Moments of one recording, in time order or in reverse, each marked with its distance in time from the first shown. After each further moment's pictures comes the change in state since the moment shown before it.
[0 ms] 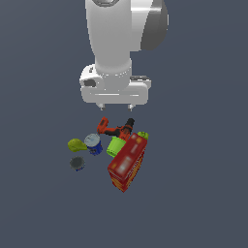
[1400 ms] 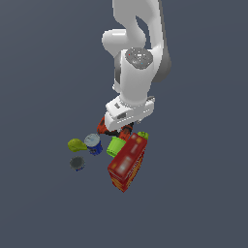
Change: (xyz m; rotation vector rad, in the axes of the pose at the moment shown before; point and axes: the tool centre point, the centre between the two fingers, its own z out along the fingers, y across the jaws) arm -0.002 -0.048 0.109 -0.063 0.014 -0.549
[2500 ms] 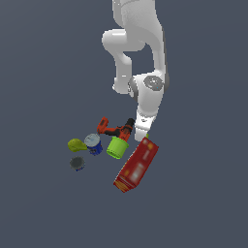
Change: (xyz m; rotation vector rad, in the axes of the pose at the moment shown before) arm -0.004 -0.098 0.111 -0.003 0.059 -0.724
